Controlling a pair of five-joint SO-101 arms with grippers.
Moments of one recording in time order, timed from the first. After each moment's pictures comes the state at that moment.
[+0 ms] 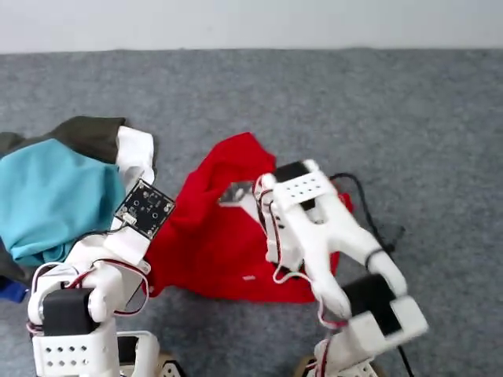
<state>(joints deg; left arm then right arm) -7.4 -69.1 50.4 92.2 -28.3 -25.4 1.2 19.5 92.5 37.8</state>
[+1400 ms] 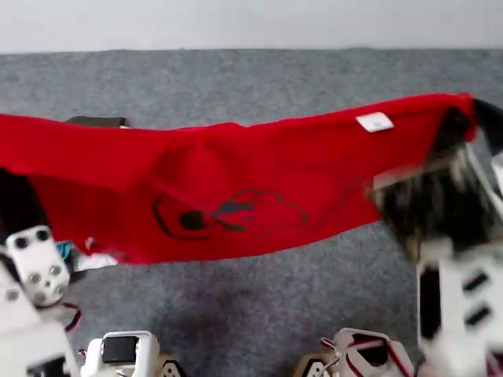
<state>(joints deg) -7.2 -69.8 5.5 49.8 -37.1 7.0 -34.4 -52.0 94.2 46.3</state>
